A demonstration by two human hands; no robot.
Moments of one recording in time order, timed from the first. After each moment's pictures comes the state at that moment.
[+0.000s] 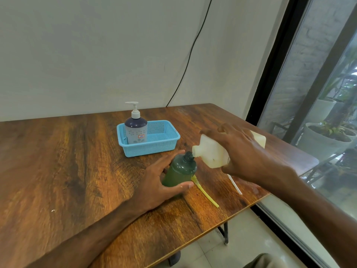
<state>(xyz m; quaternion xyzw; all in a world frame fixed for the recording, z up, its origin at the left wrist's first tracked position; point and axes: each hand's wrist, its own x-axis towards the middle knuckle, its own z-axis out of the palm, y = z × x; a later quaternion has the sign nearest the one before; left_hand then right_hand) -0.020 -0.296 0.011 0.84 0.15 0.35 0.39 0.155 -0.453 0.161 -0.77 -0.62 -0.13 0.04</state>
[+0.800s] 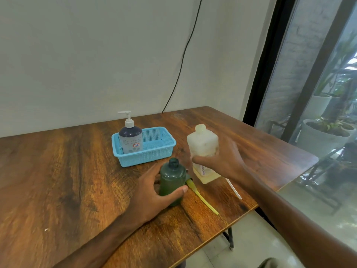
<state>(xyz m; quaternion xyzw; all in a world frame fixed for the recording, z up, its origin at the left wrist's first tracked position) -0.022 -0.303 0.014 0.80 0.18 0.39 0.42 0.191 -0.406 0.101 -0.80 -0.49 -0.01 0.36</state>
